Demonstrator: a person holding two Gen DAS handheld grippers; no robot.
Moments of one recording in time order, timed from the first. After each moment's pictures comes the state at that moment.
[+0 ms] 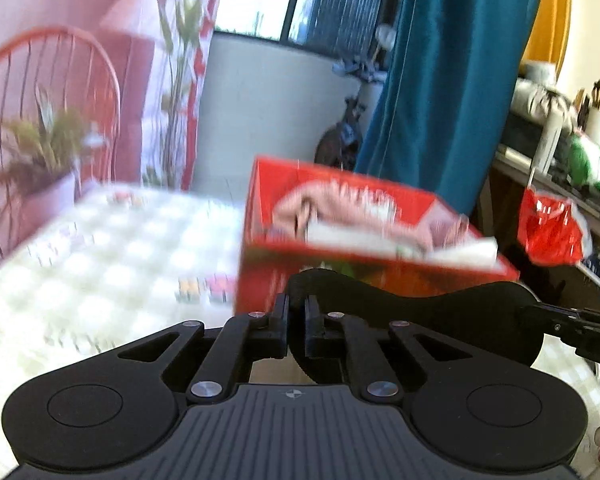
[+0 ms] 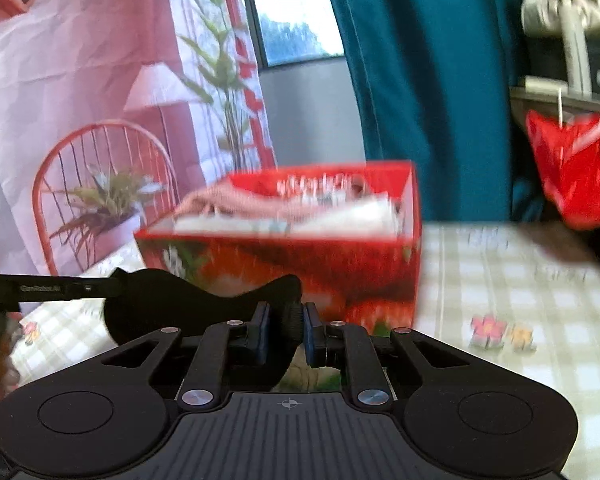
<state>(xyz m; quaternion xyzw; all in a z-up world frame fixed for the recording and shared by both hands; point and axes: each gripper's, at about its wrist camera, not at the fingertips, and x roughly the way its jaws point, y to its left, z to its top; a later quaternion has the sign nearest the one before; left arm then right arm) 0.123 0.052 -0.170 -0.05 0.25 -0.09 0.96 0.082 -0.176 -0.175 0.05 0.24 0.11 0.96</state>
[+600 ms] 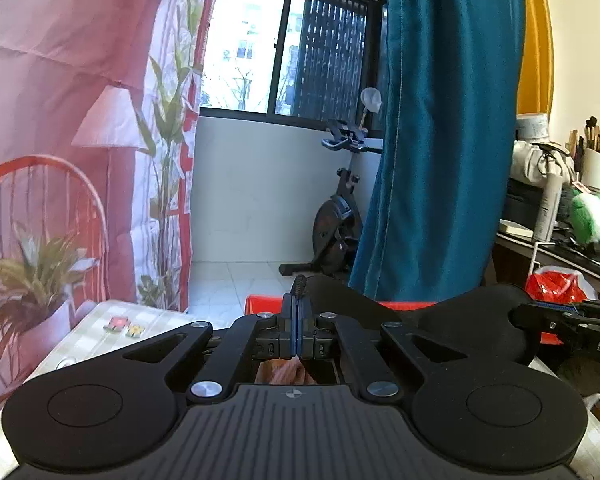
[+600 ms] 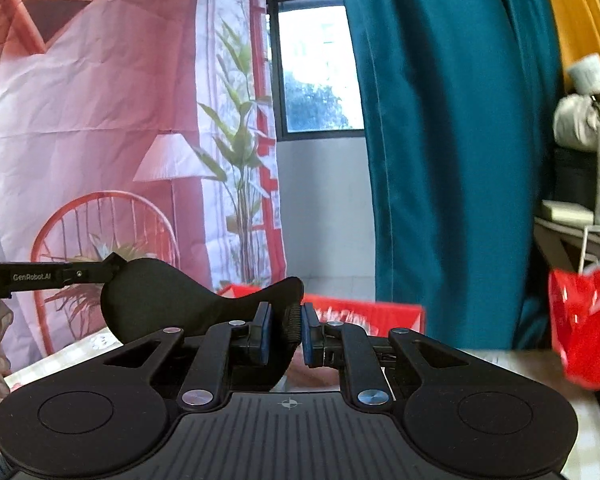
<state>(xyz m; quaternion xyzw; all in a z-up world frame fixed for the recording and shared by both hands) 0.187 0.030 -0.091 -0.01 0.15 -0.09 0.98 0.148 -0.178 -0.089 0.01 0.15 0.12 0.98</state>
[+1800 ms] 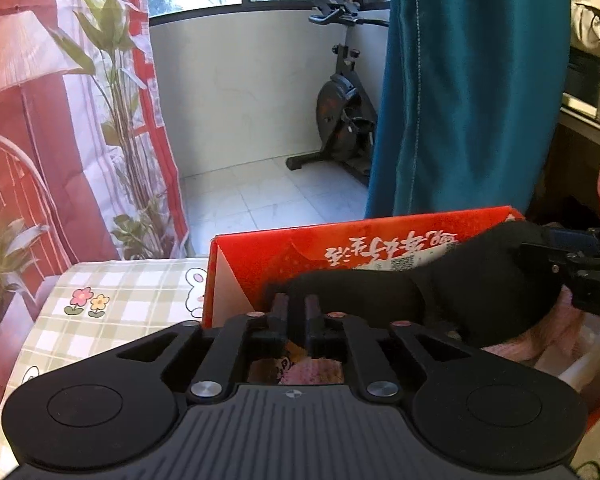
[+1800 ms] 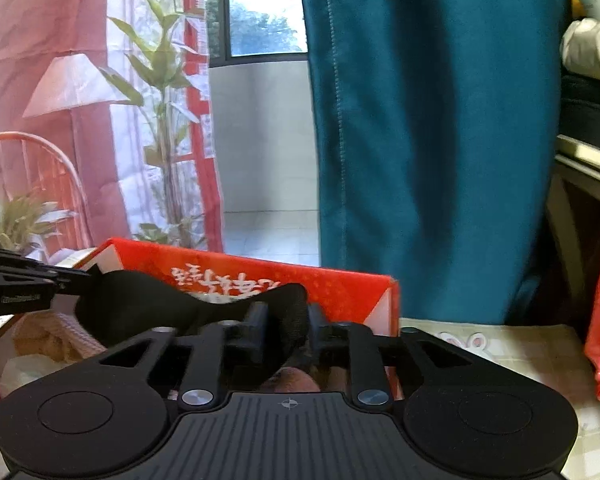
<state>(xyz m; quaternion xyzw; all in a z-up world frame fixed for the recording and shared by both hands) 0.338 -0.007 -0.150 0.08 0.32 -0.09 0.94 0.305 -0.194 -0.158 0.00 0.26 0.04 0.97</state>
